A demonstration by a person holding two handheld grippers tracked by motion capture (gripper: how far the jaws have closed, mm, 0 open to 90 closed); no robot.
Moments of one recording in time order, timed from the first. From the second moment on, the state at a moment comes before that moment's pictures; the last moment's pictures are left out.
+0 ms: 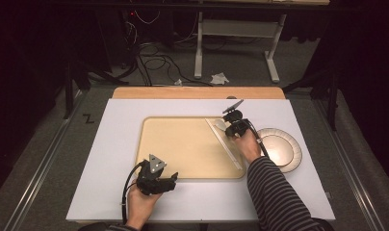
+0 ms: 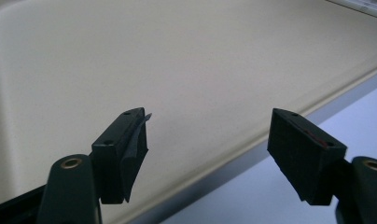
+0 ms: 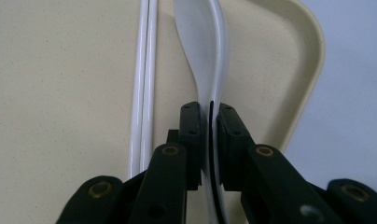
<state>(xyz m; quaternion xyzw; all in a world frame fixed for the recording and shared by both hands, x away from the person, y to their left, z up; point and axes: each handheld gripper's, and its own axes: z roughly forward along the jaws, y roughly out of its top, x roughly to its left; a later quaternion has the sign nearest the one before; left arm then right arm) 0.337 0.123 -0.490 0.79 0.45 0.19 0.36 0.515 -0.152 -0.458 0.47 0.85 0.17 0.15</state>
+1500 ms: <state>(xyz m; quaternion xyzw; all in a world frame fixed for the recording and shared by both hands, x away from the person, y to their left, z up) 0.322 0.131 -0.494 0.78 0.48 0.20 0.35 0.505 -0.163 -0.450 0.45 0.86 0.23 0.11</state>
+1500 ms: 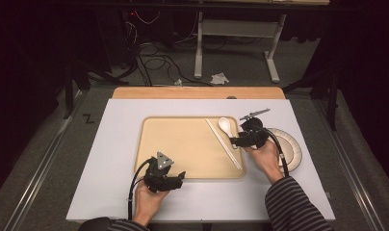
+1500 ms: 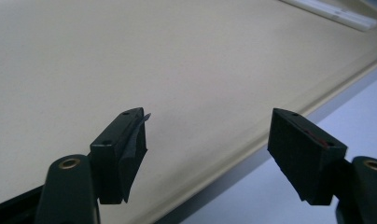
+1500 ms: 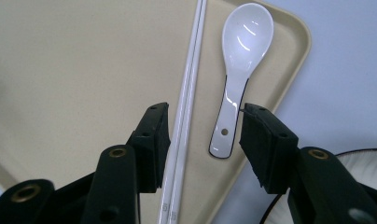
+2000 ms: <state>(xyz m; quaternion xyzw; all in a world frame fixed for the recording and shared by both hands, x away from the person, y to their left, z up) 0.334 0.118 -0.491 0.79 0.46 0.17 0.37 0.468 -0.185 -0.438 0.44 0.85 0.28 0.11</state>
